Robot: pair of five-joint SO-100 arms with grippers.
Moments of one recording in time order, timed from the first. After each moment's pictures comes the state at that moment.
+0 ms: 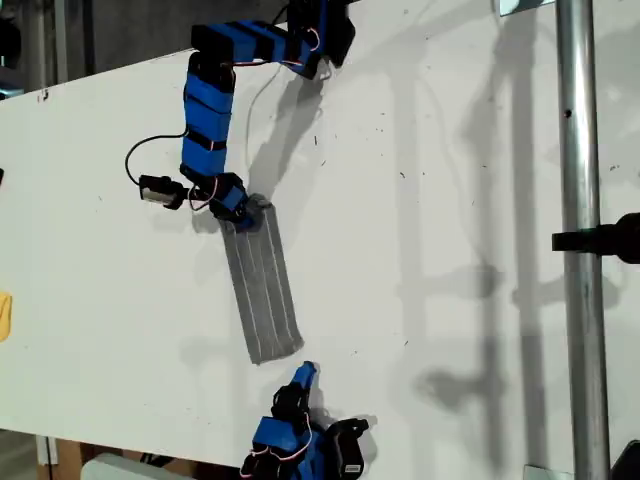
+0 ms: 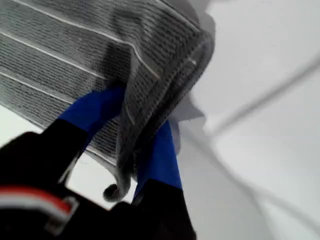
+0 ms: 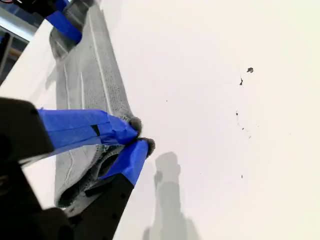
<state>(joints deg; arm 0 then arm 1) -9.1 199.0 178.2 73.3 -83.4 28.6 63.7 85.8 51.1 59.9</state>
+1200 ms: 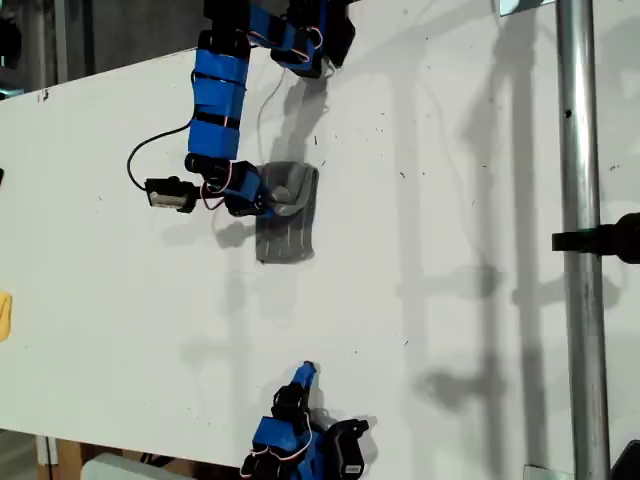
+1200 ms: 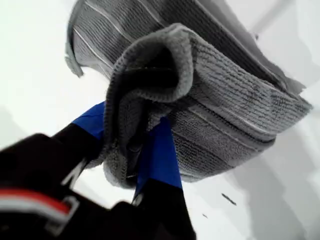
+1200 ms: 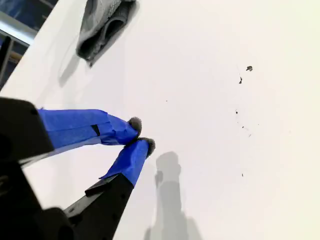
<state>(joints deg) -9.1 199.0 178.2 73.3 -82.5 16.2 80.8 85.9 70.3 66.7</state>
